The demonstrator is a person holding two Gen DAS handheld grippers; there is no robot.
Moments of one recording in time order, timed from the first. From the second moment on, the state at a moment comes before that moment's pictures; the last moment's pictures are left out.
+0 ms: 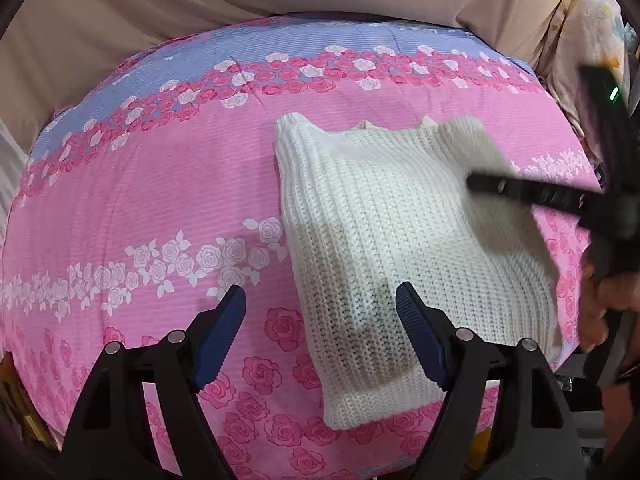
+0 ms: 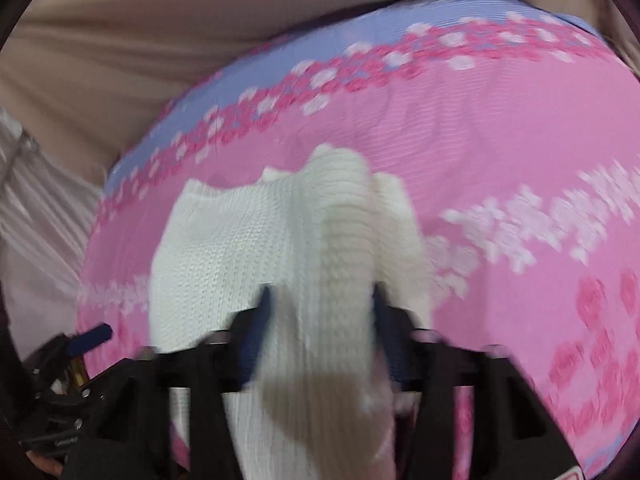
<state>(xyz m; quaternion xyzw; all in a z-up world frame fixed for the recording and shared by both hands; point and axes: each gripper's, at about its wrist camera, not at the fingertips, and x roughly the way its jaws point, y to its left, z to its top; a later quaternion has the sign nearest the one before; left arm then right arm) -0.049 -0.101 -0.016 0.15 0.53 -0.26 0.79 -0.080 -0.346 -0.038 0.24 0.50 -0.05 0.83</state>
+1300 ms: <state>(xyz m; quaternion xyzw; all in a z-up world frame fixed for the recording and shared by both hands) -0.063 -0.116 -0.023 0.17 0.52 -0.27 0.79 -0.244 -0.334 -0.029 0.30 0.45 -0.08 0.84</state>
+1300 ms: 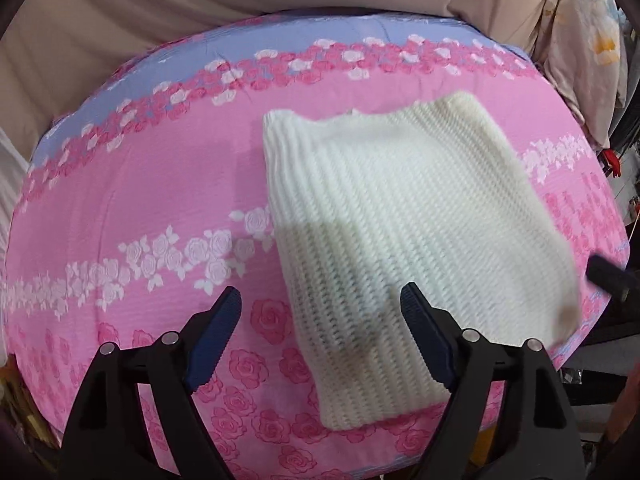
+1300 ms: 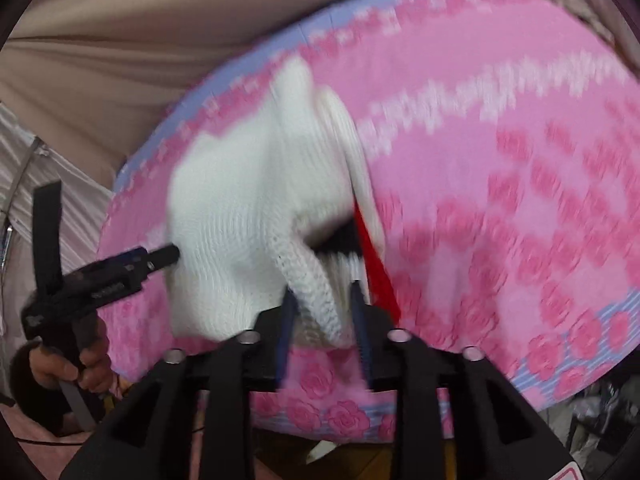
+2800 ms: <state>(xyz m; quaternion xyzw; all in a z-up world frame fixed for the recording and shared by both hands) -0.016 -0.251 -0.034 0.22 0.53 -0.31 0.76 -0.199 -0.348 -0.051 0.37 0.43 -0.02 0.82</state>
